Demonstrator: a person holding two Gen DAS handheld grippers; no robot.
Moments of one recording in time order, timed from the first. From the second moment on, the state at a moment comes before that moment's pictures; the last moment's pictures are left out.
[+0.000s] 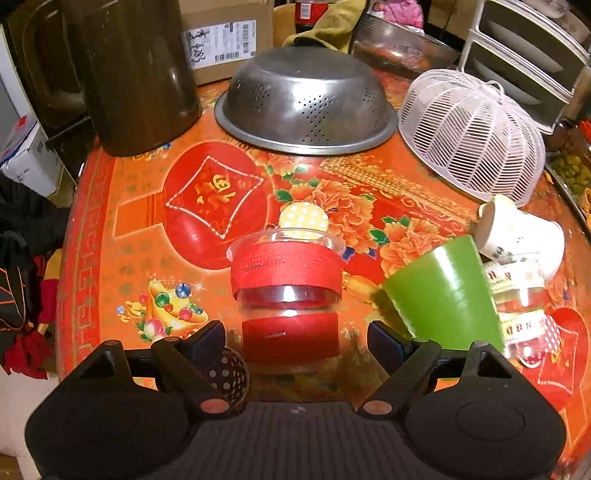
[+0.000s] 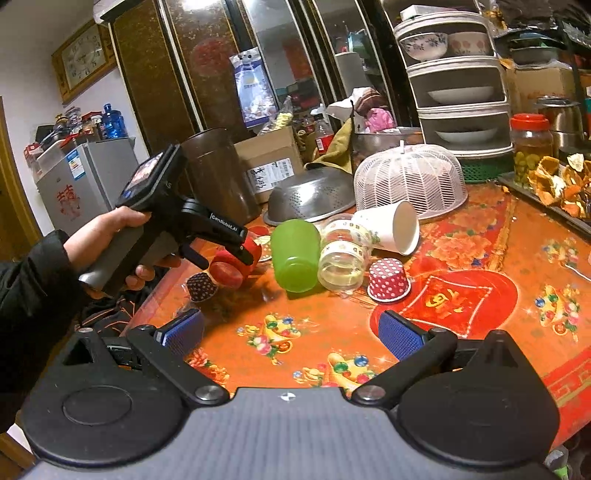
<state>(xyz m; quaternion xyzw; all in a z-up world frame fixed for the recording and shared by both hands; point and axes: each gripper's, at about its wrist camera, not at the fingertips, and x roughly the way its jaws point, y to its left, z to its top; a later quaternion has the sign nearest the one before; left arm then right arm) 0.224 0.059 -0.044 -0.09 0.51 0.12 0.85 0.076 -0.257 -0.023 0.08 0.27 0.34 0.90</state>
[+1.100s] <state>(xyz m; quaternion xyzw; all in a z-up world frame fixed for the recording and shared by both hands) 0.028 -0.016 -0.042 -0.18 0.48 0.00 0.86 0.064 -0.276 -0.045 0.12 0.32 0.30 0.89</state>
